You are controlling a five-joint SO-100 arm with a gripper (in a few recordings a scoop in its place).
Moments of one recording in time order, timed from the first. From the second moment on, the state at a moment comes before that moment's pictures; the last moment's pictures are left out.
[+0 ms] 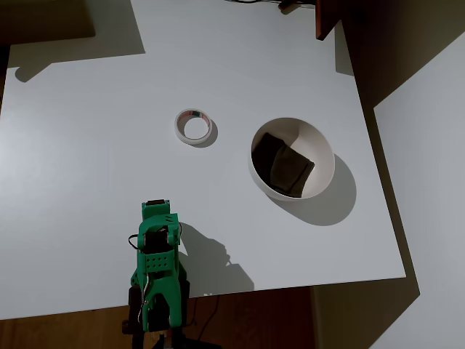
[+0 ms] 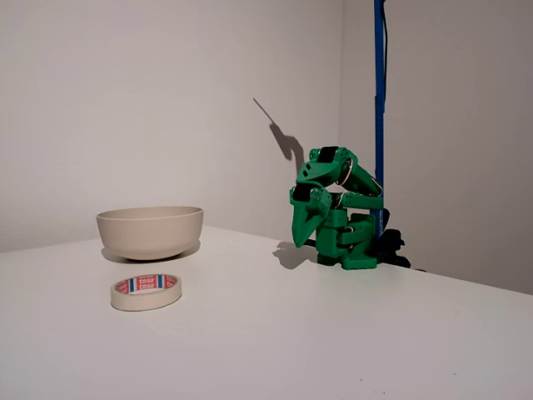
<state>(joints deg) 0.9 193.8 166.6 79.0 0.7</state>
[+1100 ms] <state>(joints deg) 2.5 193.8 166.6 76.3 3.7</state>
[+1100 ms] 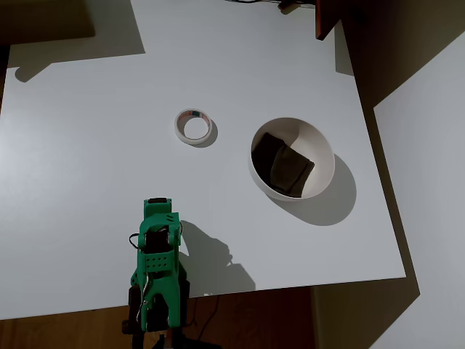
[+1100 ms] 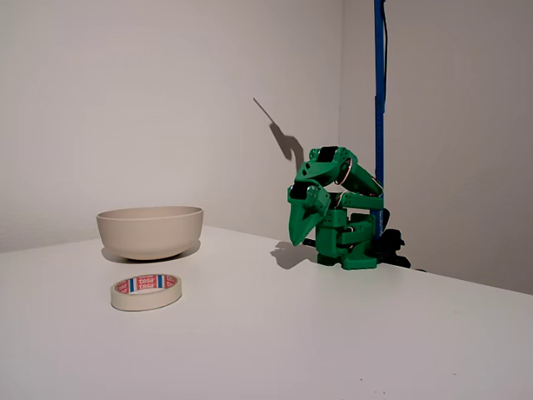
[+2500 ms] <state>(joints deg) 24.3 116.2 94.6 78.8 0.1</state>
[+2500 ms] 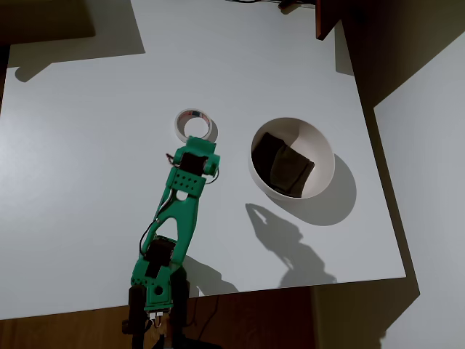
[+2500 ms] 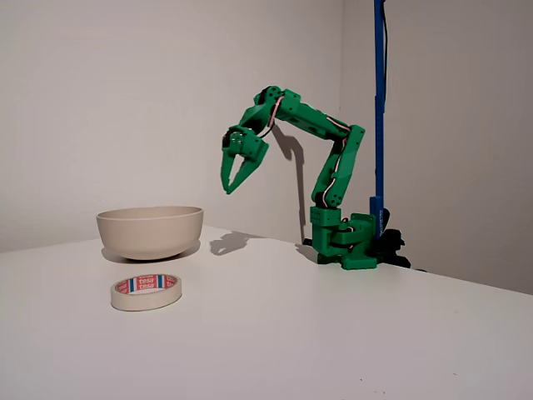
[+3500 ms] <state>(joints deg) 18.3 67.9 52.4 85.4 0.4</state>
